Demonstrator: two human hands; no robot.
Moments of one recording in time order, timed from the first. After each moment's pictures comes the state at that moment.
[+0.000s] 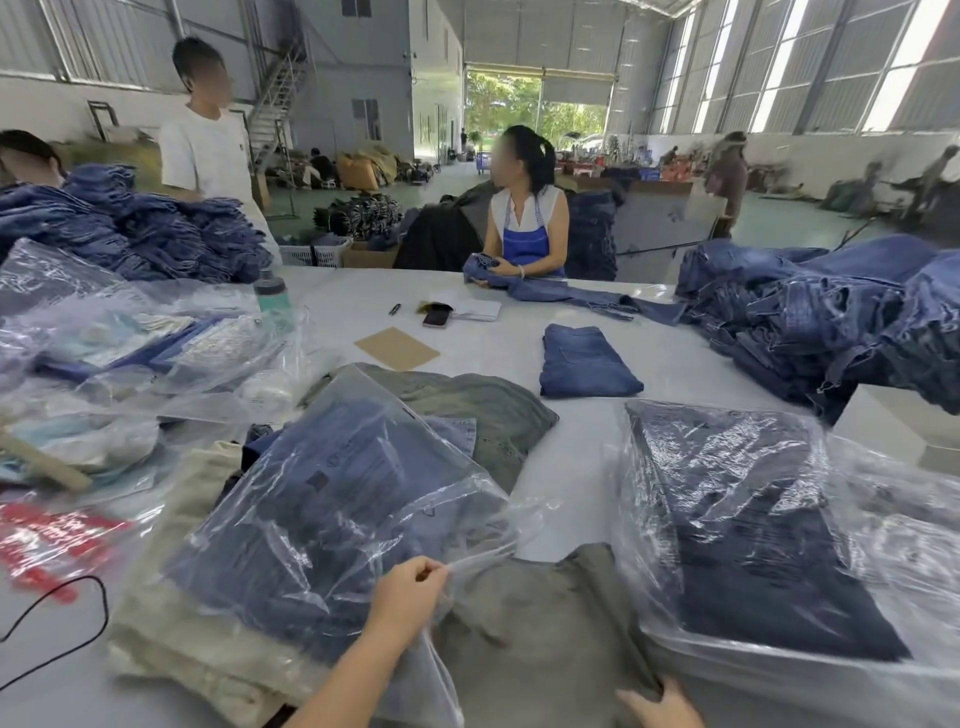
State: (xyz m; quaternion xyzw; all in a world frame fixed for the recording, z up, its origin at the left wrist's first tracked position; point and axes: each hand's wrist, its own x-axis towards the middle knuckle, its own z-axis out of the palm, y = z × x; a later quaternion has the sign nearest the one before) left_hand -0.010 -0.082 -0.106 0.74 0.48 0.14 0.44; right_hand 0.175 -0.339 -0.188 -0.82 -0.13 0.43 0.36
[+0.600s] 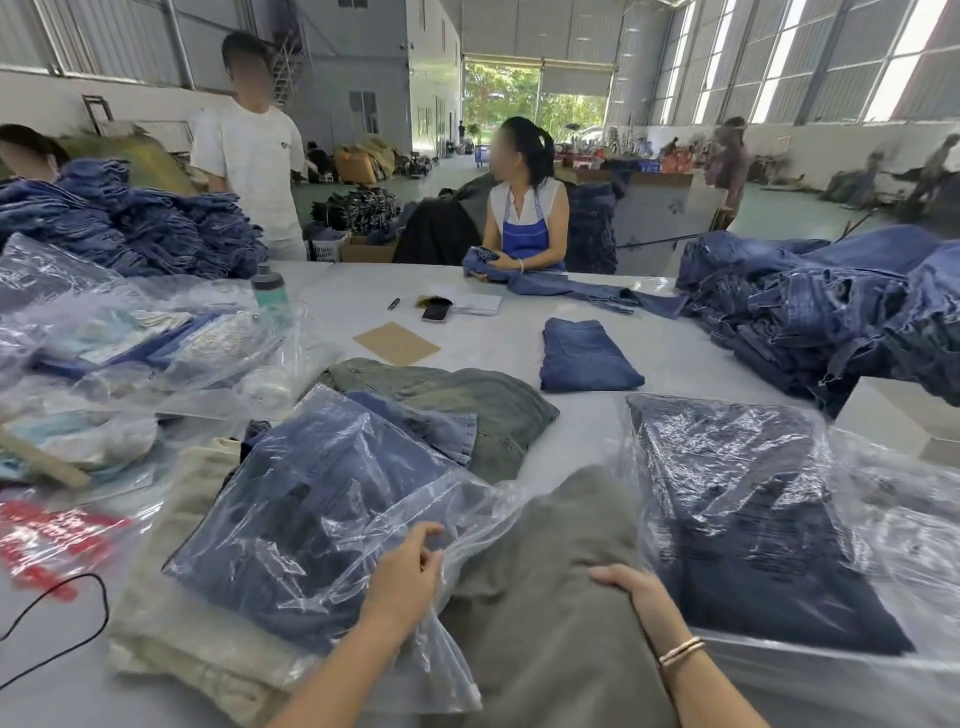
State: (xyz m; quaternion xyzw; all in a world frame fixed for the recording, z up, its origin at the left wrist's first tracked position) left_hand -0.011 -0.076 -0.100 0.81 0.41 0.21 0.36; right_hand 0.170 -0.259 -0.066 -0.65 -0.09 0.38 0.65
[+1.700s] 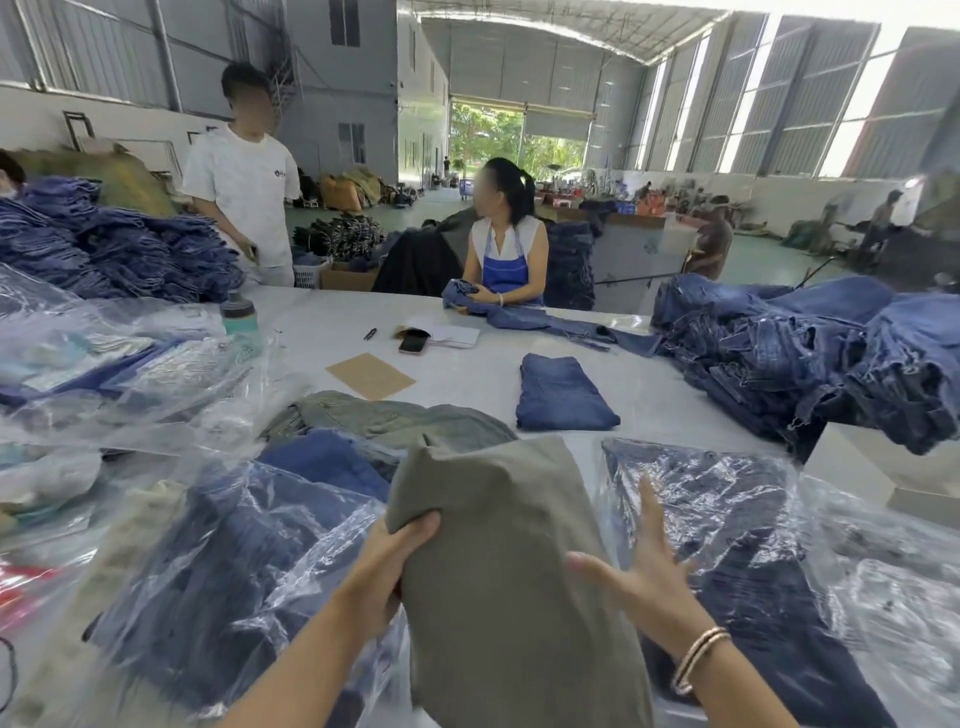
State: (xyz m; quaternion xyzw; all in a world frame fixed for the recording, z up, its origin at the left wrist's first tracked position) left_hand 0.031 -0.058 -0.029 0.49 0.21 0.28 0.80; right_hand 0.203 -0.253 0.010 -0.82 -0.36 0.13 0.43
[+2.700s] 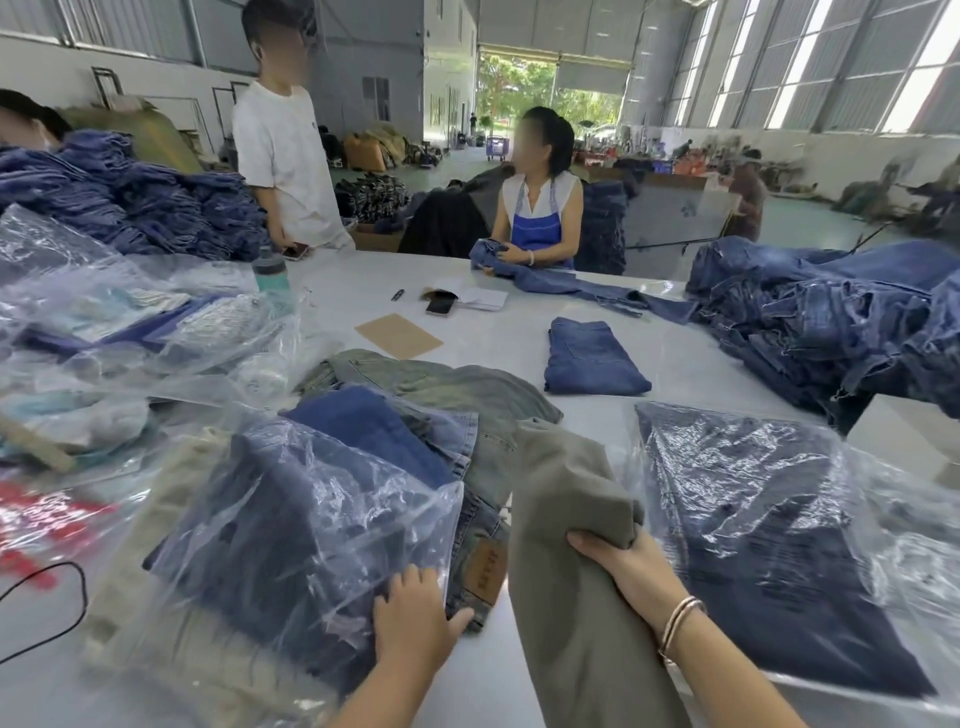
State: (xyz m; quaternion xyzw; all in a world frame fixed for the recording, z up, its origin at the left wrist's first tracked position) left_hand 0.018 -0.090 -0.159 0.87 0.49 -0.02 0.07; right_hand 0.190 -0.232 -0.044 -0.74 -0.25 0.28 0.55
